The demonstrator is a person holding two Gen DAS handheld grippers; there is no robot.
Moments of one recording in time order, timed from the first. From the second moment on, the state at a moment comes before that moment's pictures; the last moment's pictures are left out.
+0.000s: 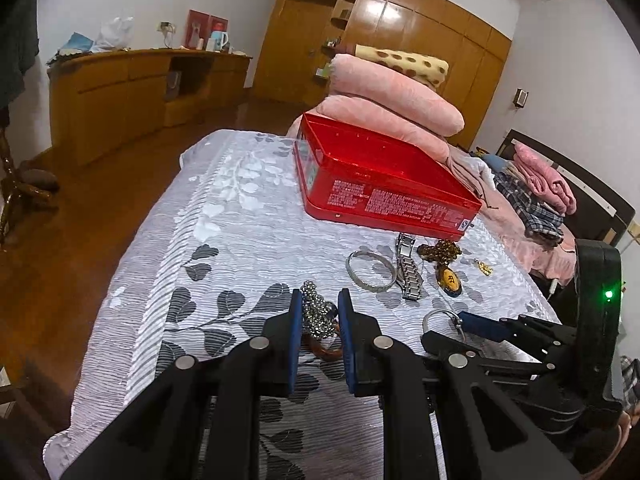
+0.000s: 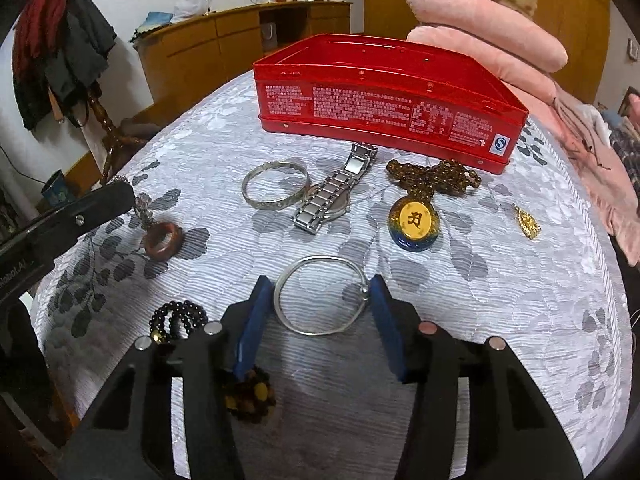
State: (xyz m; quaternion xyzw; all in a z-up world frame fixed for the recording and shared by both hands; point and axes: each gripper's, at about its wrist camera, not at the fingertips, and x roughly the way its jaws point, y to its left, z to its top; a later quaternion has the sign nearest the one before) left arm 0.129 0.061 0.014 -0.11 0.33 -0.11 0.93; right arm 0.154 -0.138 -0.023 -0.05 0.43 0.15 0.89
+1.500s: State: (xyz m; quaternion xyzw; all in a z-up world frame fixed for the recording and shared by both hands) left arm 0.169 0.008 0.050 -0.07 0.29 -0.14 0.94; right arm 0.178 -0.184 0.041 -0.01 0.36 0.14 0.92
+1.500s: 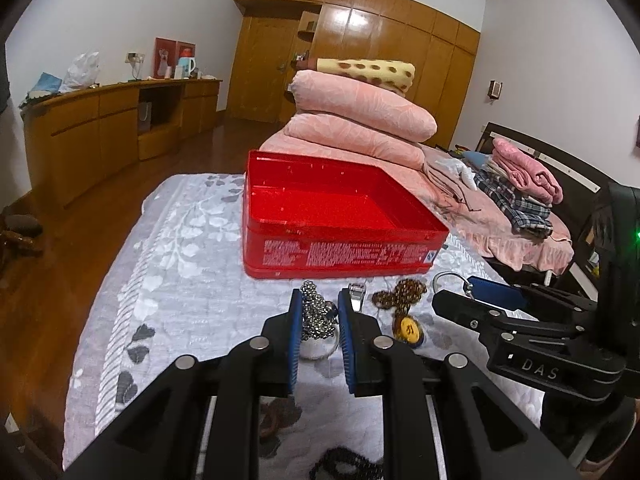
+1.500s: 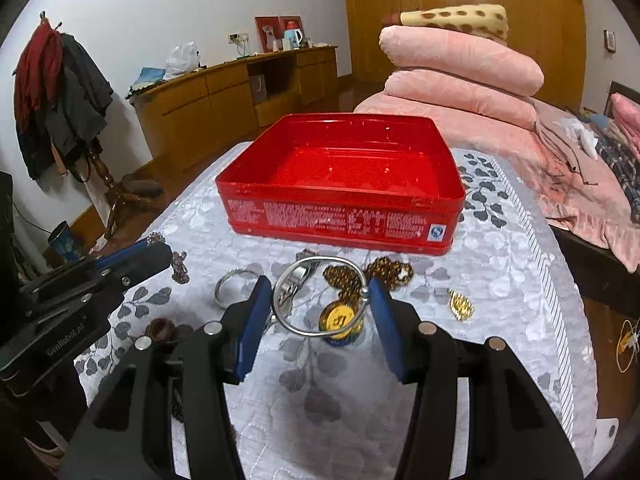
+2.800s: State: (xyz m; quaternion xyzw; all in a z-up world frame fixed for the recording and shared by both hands) left arm 0.340 -0.016 0.059 -0.10 0.34 -0.11 0.93; right arm 0.322 -0.200 0.045 0.04 0.38 0.11 0.92
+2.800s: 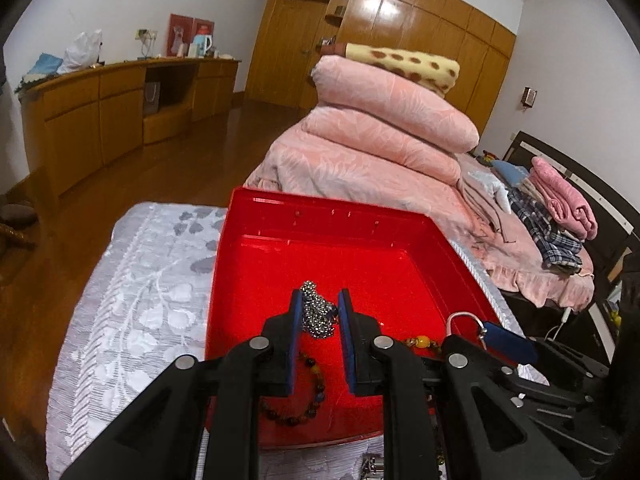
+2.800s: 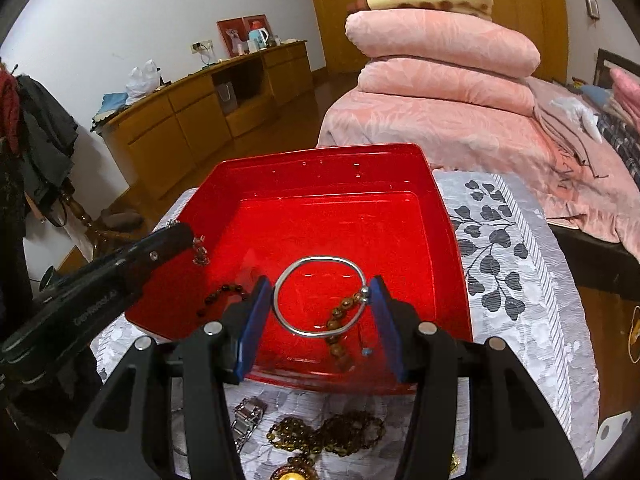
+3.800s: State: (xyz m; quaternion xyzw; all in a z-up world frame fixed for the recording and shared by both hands) left arm 0.174 0.050 0.042 -0.06 0.33 -0.05 0.94; right arm 0.184 -0.237 0.024 0.04 0.35 0.09 0.93
